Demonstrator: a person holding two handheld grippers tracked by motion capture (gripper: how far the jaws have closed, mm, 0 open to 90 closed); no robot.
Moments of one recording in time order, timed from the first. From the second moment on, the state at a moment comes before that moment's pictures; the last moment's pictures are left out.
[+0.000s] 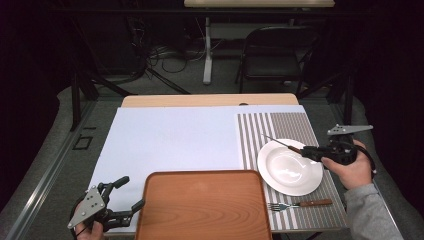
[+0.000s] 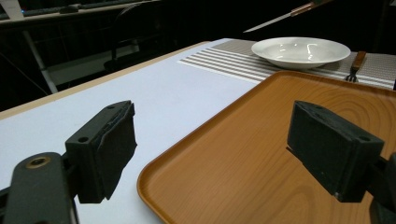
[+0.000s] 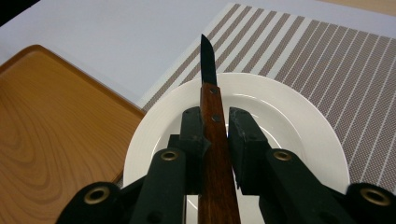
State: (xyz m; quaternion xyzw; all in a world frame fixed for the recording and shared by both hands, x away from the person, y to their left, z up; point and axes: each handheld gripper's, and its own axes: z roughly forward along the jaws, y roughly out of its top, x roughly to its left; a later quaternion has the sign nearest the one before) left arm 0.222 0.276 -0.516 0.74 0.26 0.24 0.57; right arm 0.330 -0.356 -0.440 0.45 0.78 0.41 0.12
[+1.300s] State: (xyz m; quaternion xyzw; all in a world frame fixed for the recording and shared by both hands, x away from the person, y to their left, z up) left arm 0.221 0.274 -0.516 0.74 0.26 0.25 0.57; right arm 0.219 -0.281 -0.464 0.39 0.79 0.45 0.14
